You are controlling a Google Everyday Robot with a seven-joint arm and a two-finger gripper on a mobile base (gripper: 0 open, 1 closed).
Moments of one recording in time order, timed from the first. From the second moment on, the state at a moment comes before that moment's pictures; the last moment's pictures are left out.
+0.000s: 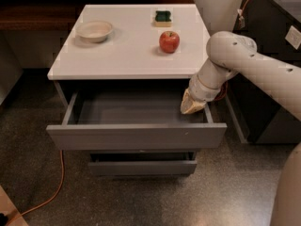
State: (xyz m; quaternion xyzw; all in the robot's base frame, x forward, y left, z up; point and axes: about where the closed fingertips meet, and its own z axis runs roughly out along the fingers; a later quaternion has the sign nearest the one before) arm 0.624 -0.154 0.710 -0.77 0.61 0.07 0.16
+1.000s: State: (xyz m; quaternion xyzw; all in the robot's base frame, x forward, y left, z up) arm 0.589 -0.164 0.667 -0.77 0.62 0.08 0.14
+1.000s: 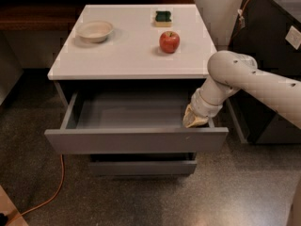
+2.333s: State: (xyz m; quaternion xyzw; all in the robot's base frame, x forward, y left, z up) arm 0.533 -0.183 0.661 -0.76 0.63 0.09 0.14
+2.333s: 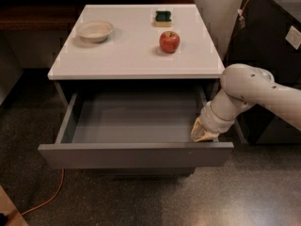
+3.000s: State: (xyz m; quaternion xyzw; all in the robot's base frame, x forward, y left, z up) arm 0.505 -0.190 0.658 -0.76 0.63 0.10 0.14
